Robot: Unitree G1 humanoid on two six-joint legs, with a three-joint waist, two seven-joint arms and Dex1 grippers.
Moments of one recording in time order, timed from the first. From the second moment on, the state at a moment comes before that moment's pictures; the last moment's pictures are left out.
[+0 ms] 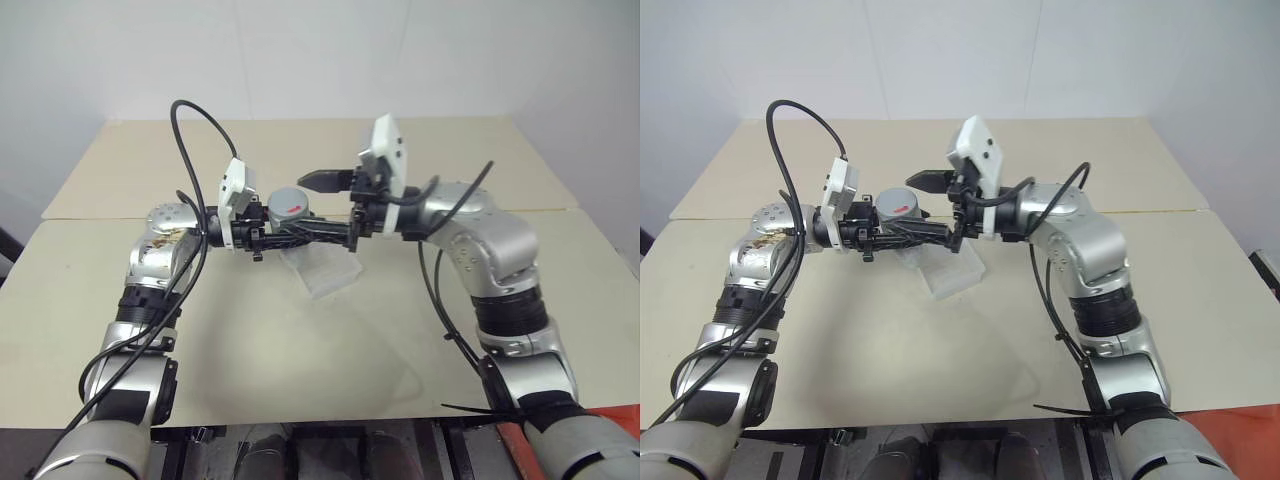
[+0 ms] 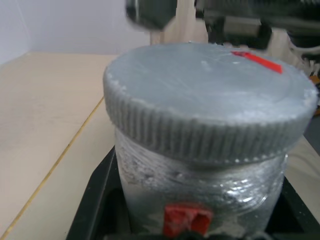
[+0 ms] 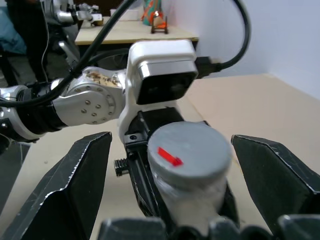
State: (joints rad) left arm -0.84 0.49 -0.02 0.41 -0.39 0.26 -1.38; right arm -0.93 -0.33 0.15 -0.04 0.45 0.65 0.91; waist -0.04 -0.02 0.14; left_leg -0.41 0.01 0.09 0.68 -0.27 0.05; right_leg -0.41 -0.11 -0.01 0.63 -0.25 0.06
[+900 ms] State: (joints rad) left arm -0.79 0.56 -0.01 0.34 -0.40 0.31 -1.39; right arm -1.03 -0.40 0.11 0.25 0.37 0.53 0.97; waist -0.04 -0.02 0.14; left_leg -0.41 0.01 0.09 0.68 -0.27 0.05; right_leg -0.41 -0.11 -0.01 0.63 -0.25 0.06
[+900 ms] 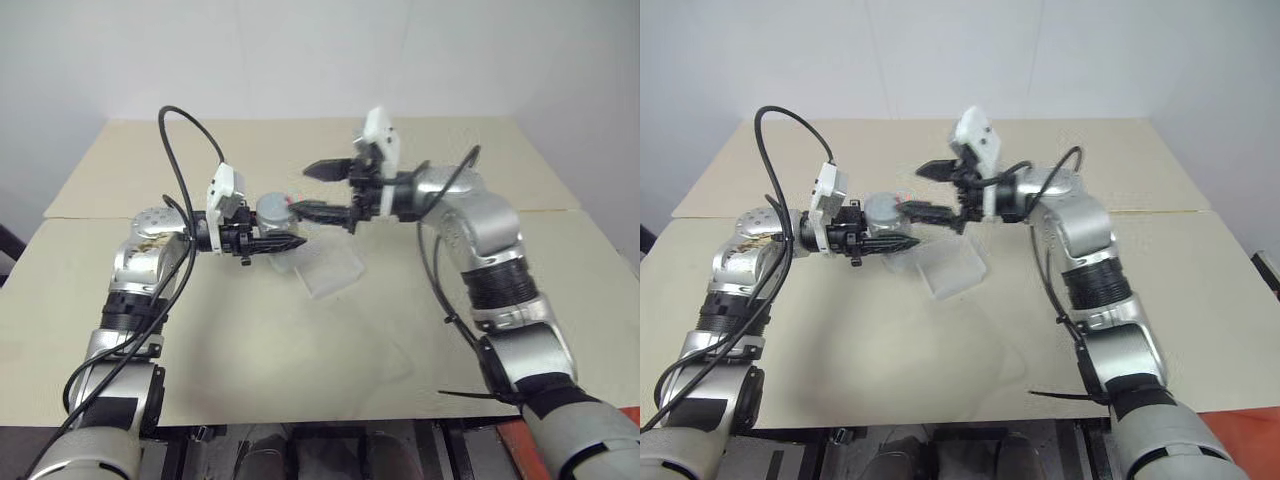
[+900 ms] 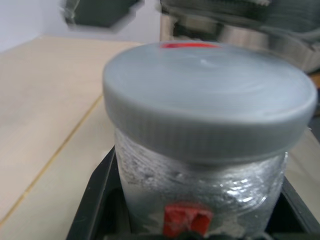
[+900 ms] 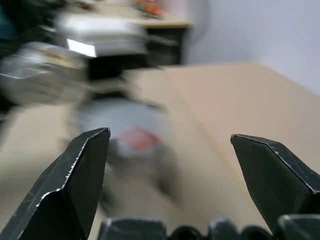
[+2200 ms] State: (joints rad) left arm -0.83 0.50 -0.02 0.37 -0.41 0.29 -1.38; right arm -1.00 -0.24 0.18 0.15 0.38 0.55 0.91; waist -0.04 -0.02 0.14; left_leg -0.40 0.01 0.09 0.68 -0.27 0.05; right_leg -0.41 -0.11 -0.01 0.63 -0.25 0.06
